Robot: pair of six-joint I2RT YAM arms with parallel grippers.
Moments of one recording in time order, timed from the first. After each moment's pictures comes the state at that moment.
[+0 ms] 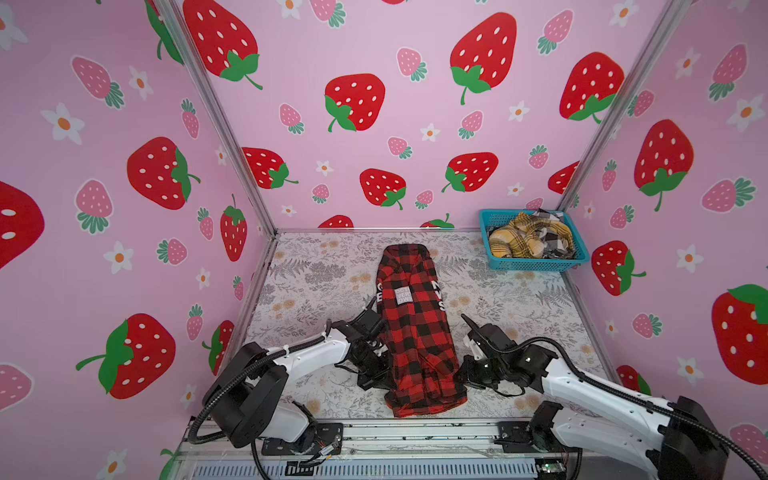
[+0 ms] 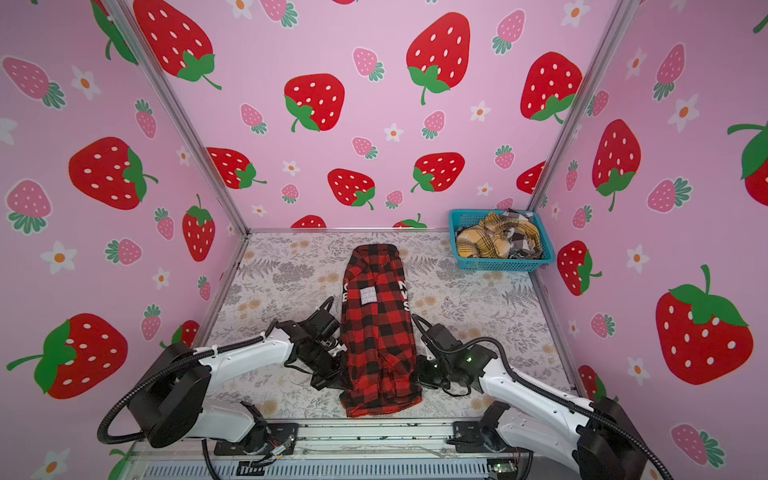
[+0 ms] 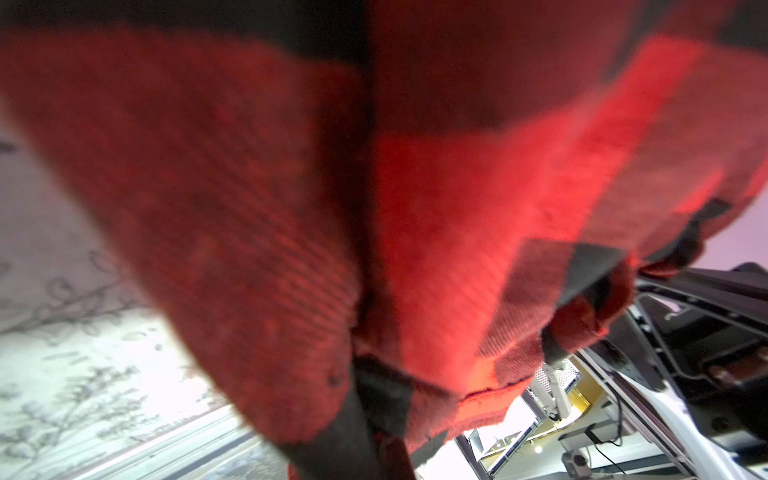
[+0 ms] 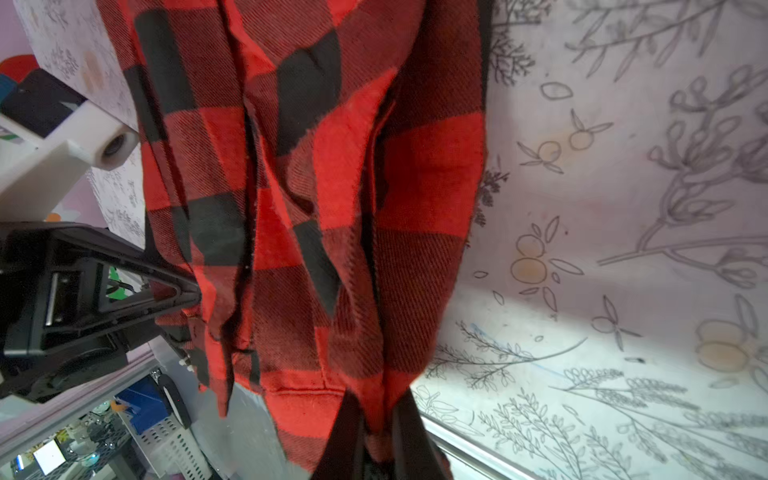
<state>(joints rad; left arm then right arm) -0.65 1.42 0.72 -0.68 0.71 -0.90 0.89 1.02 0.55 -0.59 -0.34 0.92</state>
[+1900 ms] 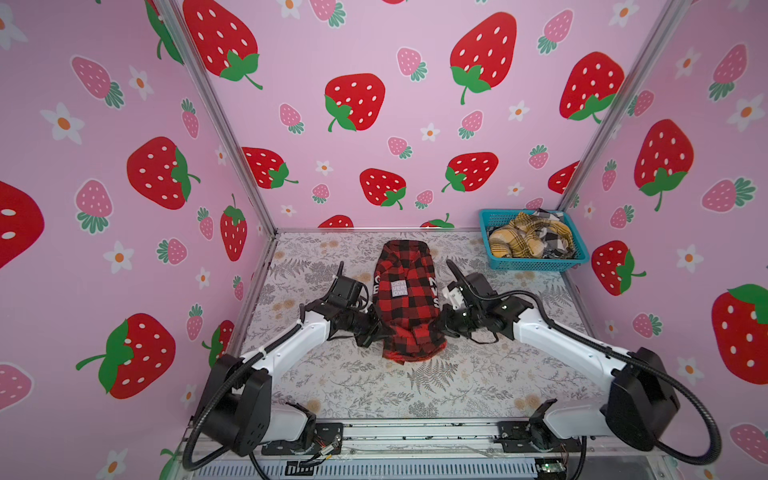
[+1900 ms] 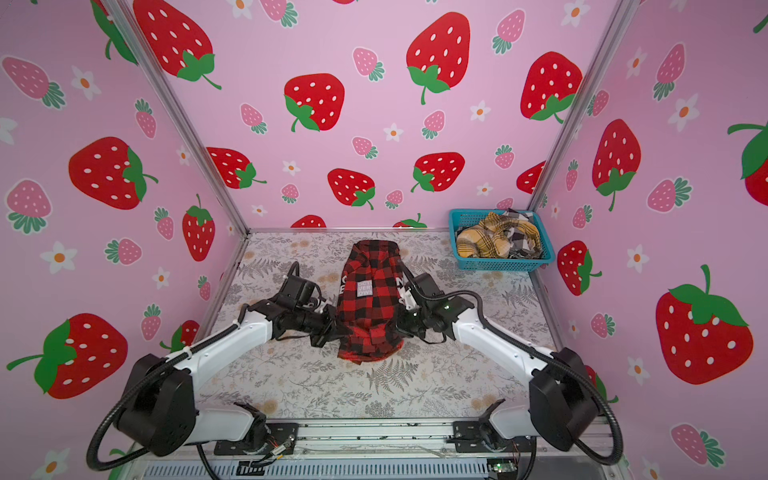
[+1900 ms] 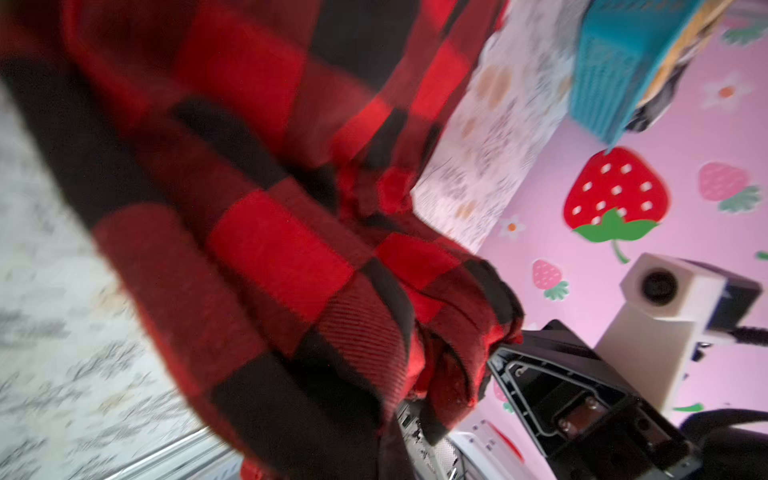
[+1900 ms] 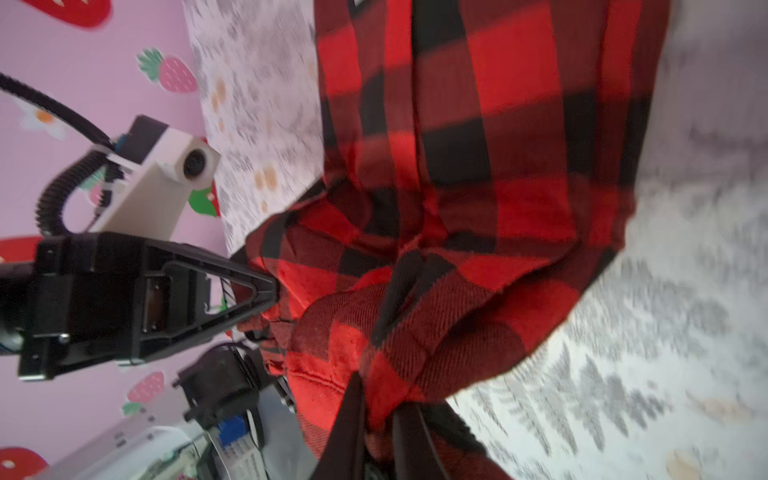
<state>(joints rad) -0.37 1.45 0.94 -0.50 0.73 -1.08 0.70 1.46 1.07 -0.52 -0.46 0.80</state>
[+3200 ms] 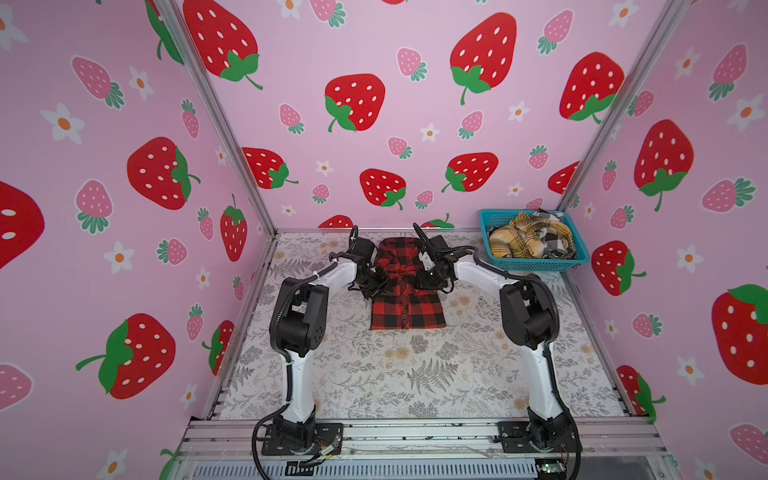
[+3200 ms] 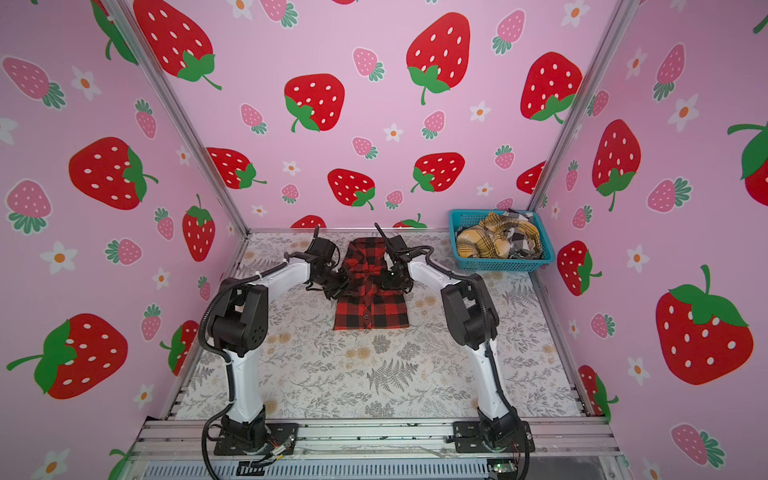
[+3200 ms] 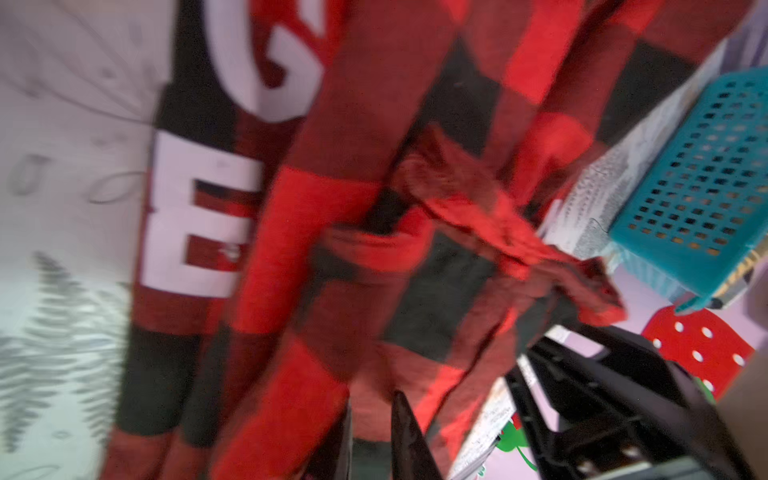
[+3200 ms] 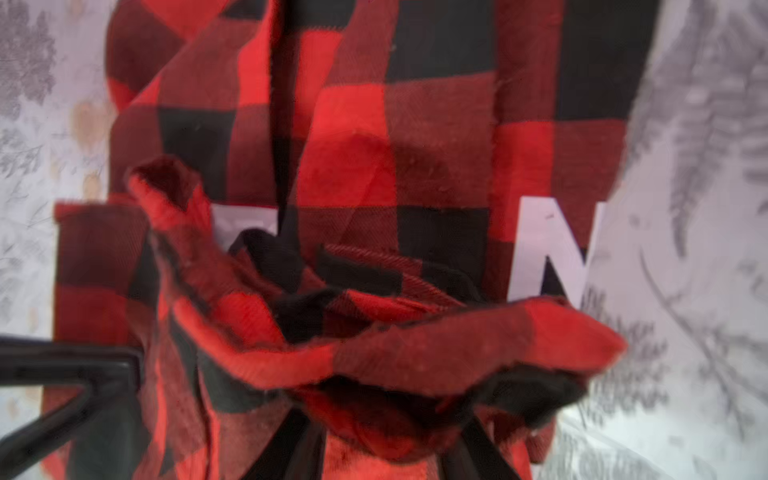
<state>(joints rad) -0.29 2.07 1.49 -0.63 0.50 -0.85 0.63 2.25 1.80 -0.64 -0.18 0.34</state>
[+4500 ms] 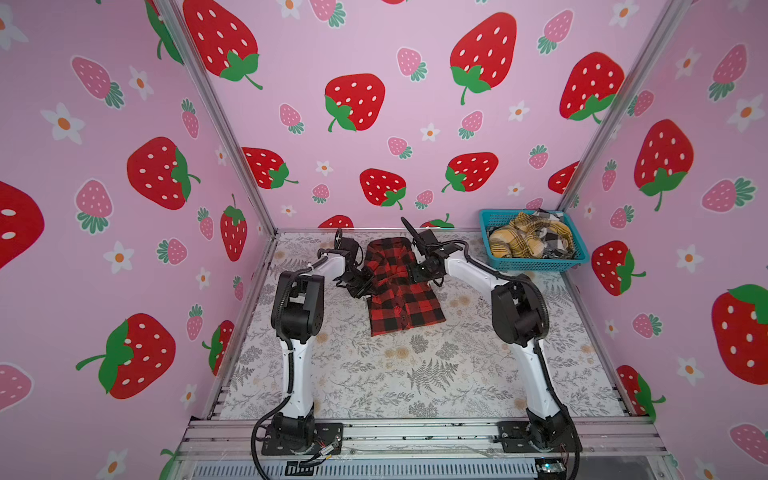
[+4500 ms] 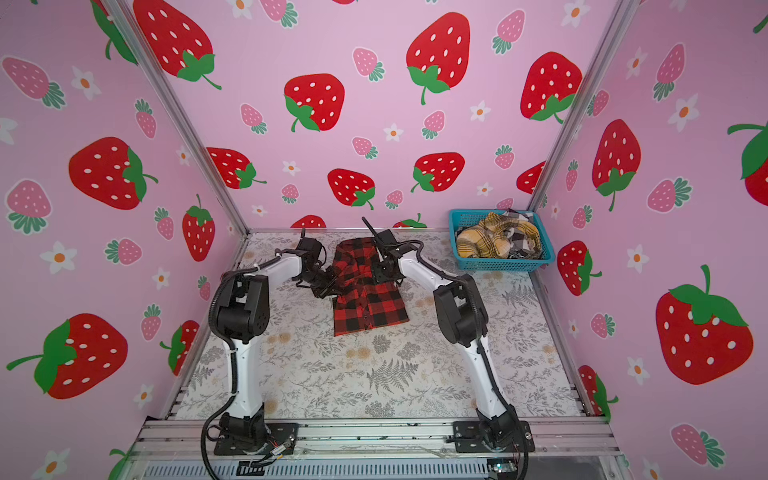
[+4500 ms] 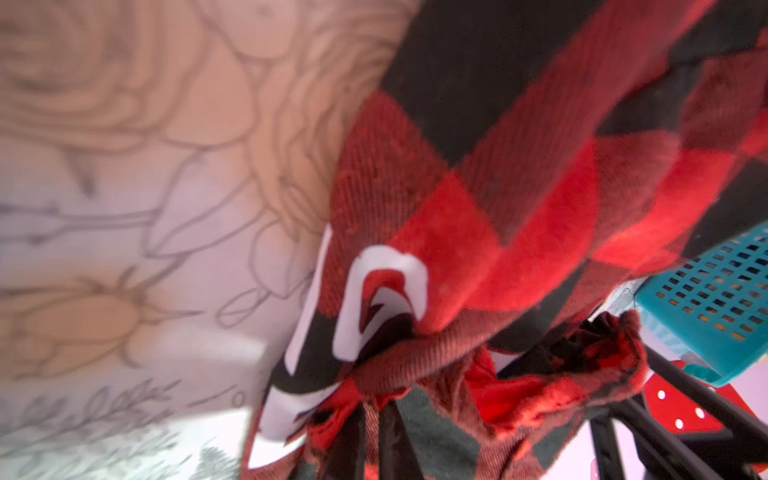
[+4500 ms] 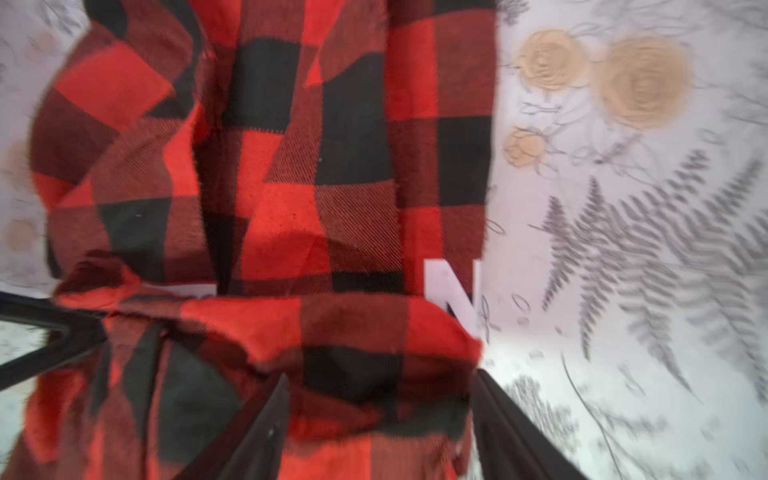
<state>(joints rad) -0.17 2.20 1.61 -0.72 0.52 -0.79 0.67 2.26 1.92 -0.70 0.02 0.23</state>
